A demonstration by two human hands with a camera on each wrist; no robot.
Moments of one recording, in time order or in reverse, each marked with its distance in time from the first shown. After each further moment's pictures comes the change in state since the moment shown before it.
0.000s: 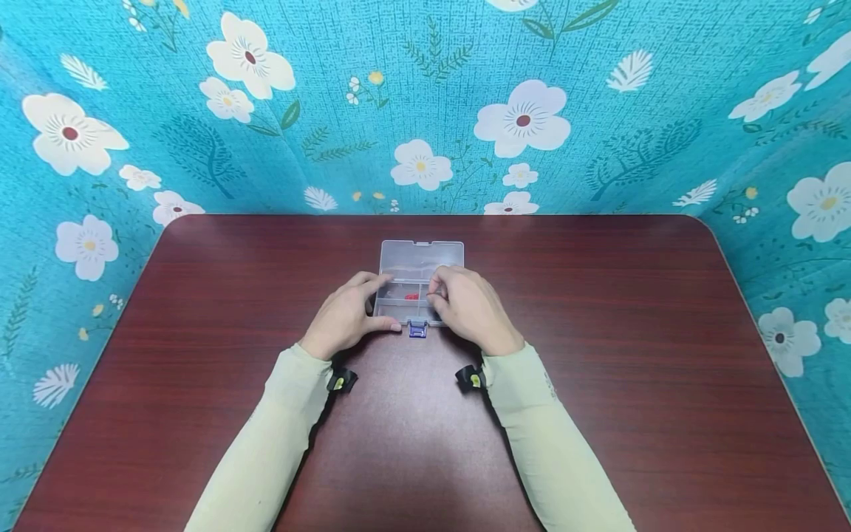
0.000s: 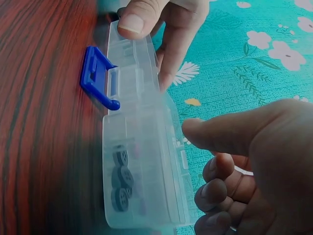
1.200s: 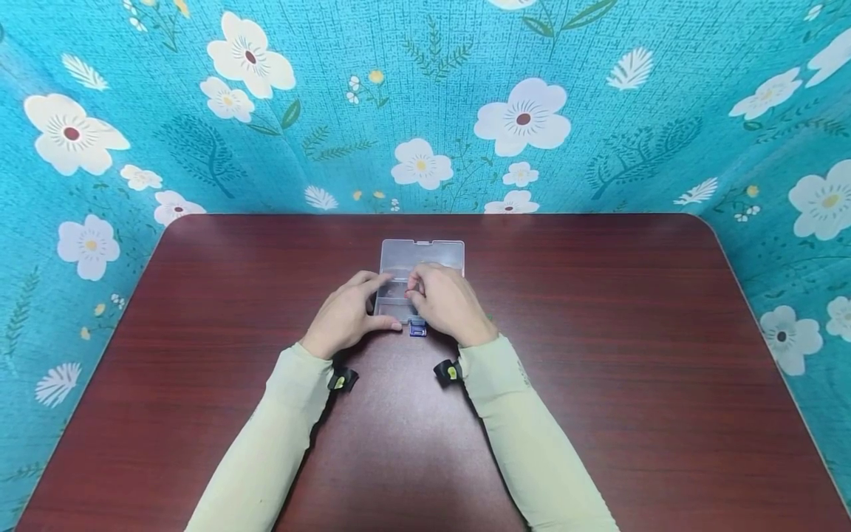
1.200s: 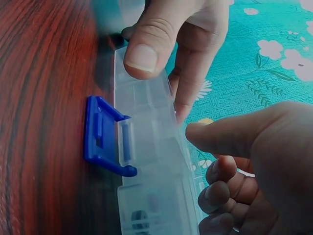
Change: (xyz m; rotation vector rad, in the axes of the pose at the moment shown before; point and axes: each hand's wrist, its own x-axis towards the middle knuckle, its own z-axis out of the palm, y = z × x) left_hand 0.000 0.000 0.000 0.015 0.016 0.025; right_hand 0.021 -0.015 0.021 0.017 -0.025 -0.024
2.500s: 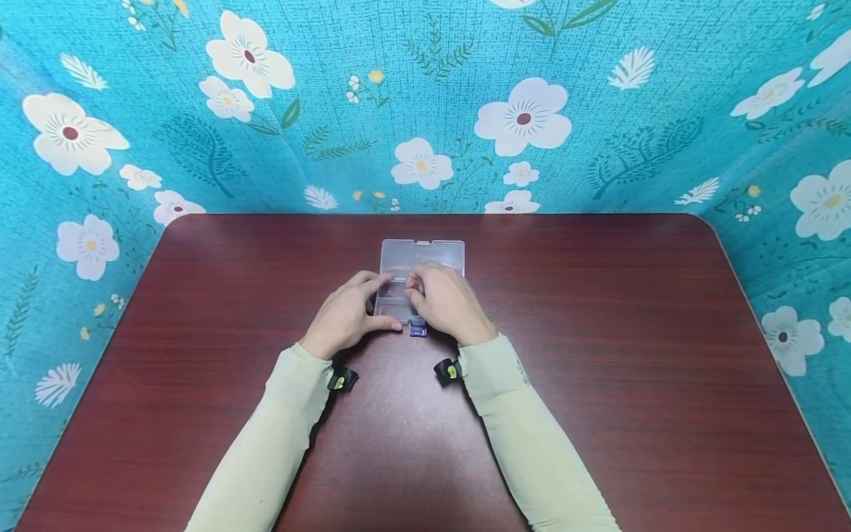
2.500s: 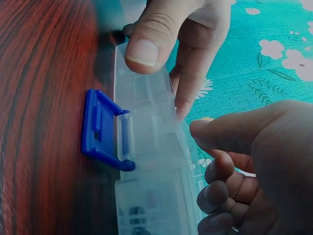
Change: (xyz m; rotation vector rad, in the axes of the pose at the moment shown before) left_hand 0.000 -0.001 0.000 -0.002 -0.005 -0.002; right_hand 0.004 0.001 0.001 -0.008 -0.032 0.030
